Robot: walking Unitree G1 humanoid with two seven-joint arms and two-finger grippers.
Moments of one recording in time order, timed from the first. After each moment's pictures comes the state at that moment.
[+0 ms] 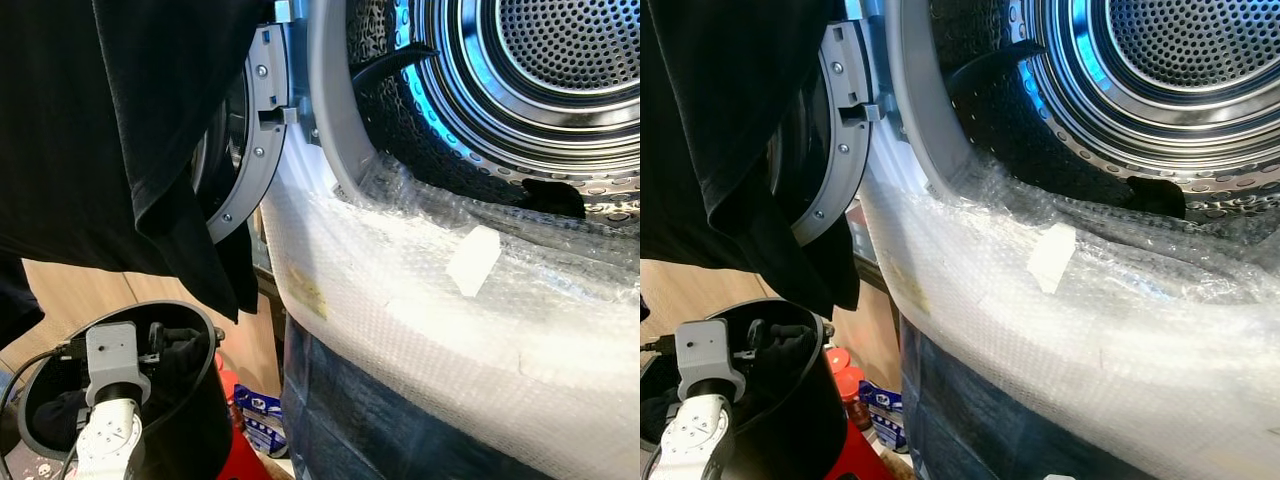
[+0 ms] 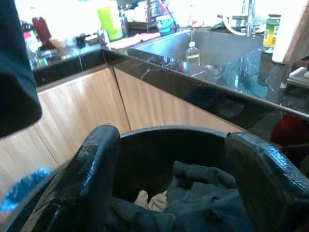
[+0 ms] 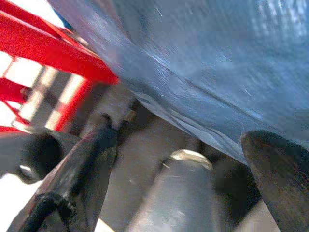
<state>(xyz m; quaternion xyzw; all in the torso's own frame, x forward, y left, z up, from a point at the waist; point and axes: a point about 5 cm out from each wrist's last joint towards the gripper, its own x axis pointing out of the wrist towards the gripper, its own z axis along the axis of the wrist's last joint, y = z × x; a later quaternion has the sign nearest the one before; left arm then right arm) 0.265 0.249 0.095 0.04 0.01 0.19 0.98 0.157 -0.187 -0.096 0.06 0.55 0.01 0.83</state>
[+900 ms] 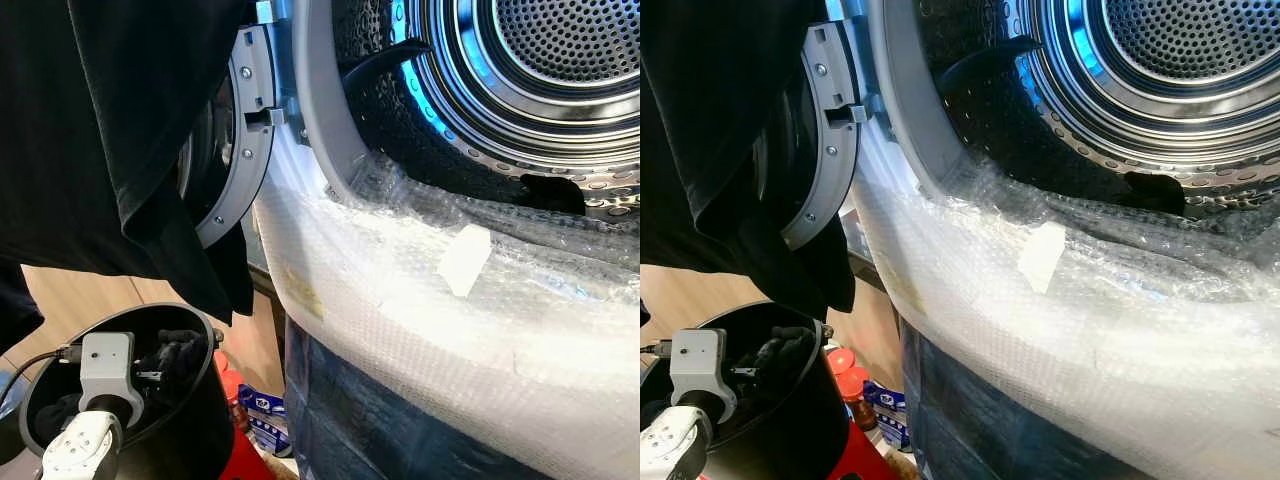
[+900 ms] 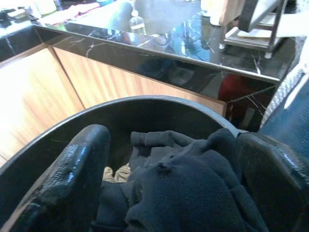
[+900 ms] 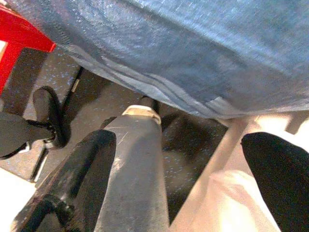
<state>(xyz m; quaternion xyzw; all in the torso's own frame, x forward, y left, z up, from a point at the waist) 0.251 0.252 0.093 0.04 0.08 0.05 0.99 0.129 -0.196 -0.106 0.01 0.60 -0.08 0.80</state>
